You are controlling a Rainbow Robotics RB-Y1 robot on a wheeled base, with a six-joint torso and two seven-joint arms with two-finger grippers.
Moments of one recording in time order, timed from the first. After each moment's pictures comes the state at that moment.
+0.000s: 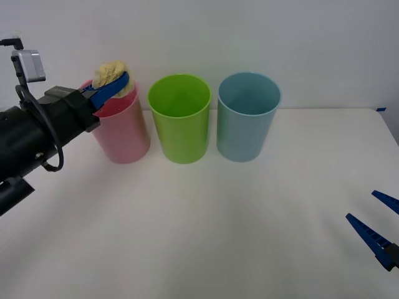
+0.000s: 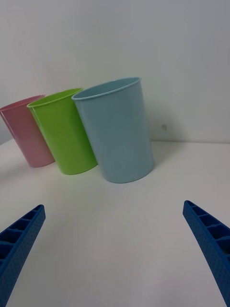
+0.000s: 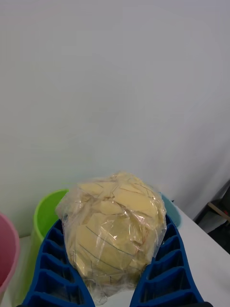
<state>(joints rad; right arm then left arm) 0.37 -0.38 -0.50 -1.60 0.99 -1.21 0.00 -0.15 1.03 -0.26 -2.06 -1.21 -0.09 1.01</state>
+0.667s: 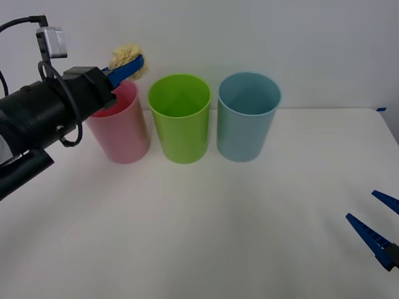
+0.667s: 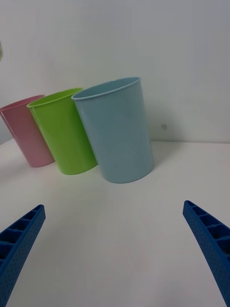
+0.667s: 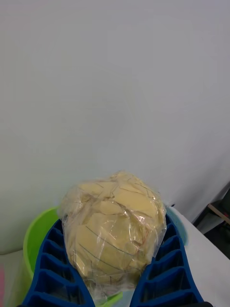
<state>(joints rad) 0.37 -0.38 -0.50 -1.60 0.99 -1.21 0.00 -0.45 1.13 -0.53 -1.93 -1.25 0.02 1.17</state>
